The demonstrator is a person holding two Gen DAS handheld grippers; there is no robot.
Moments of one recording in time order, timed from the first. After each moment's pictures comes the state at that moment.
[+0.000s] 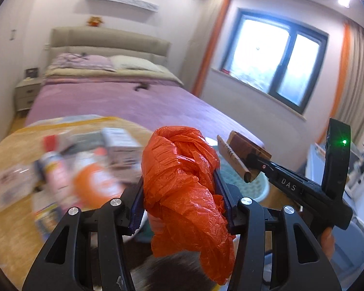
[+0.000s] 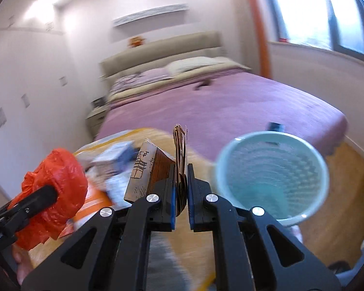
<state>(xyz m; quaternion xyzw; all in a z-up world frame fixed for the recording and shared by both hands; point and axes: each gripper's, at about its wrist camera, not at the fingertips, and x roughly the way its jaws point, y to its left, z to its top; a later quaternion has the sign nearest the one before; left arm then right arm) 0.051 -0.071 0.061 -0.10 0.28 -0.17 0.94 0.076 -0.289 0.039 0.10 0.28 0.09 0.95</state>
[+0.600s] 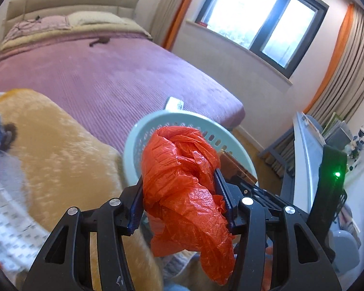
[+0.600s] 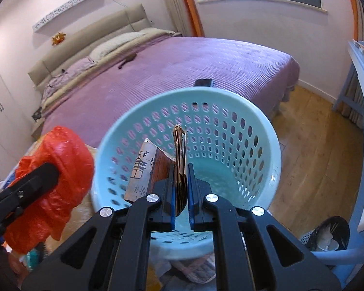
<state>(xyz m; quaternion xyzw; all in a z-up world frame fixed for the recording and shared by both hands) 0.218 -0.212 -0.030 -0.10 0.40 -0.26 0.87 0.156 -0.401 -0.060 0.17 0.38 -0.07 0.90</state>
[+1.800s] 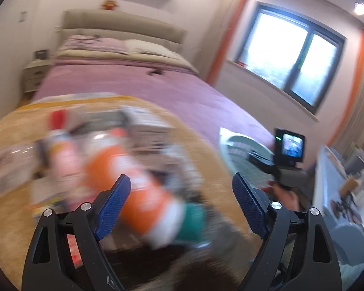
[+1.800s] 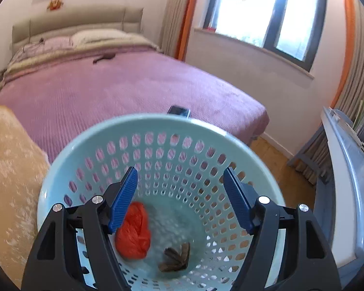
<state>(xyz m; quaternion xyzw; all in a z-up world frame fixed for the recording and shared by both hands) 0.081 -0.016 0.012 -0.13 0.32 -0.12 0.93 0.232 -0.343 -0.073 -0.03 0.35 -0.18 0.92</state>
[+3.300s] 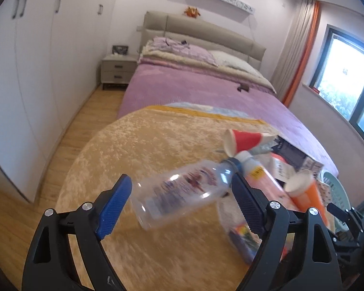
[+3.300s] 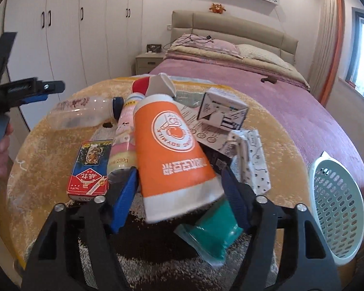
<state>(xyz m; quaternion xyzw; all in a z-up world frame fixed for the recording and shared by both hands) 0.069 0.201 0.005 -0.15 0.33 0.08 0.93 0.080 -0.089 -0.020 -0.12 0.32 0.25 0.90</state>
